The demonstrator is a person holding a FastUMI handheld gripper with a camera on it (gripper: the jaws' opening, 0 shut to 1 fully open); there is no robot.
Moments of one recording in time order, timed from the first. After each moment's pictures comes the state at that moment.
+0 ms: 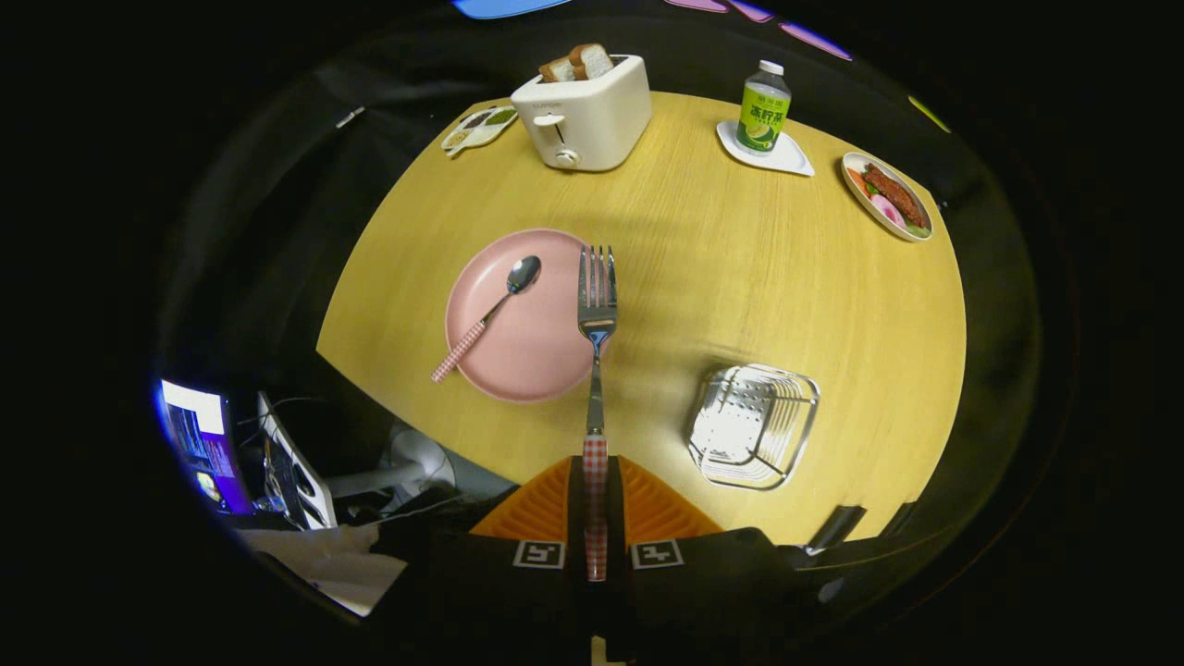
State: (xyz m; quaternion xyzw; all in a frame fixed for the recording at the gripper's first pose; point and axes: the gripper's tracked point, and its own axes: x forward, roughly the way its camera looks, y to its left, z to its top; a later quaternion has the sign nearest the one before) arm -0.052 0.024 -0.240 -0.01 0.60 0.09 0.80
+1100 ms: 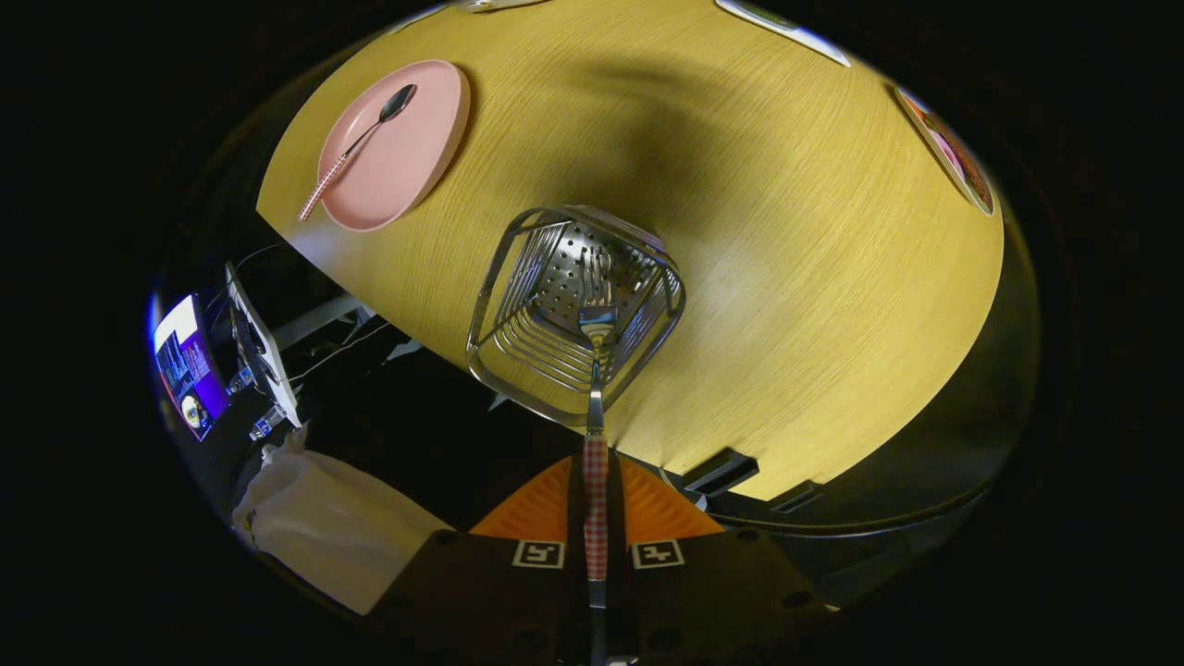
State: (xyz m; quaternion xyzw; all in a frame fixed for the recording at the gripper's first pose) arm -0.073 -0.108 -0.280 -0.11 0.81 0.12 0.56
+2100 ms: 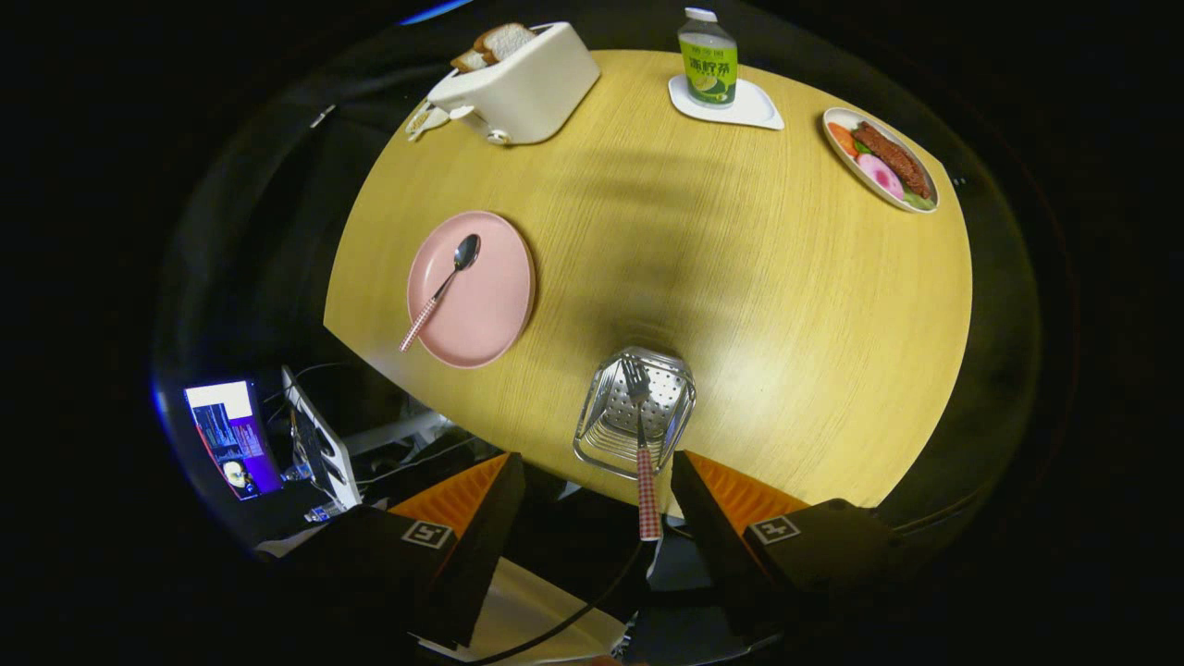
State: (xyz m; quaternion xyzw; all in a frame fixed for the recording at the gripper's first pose) arm -0.017 -0.052 -0.213 0.02 0.65 0.11 0.75
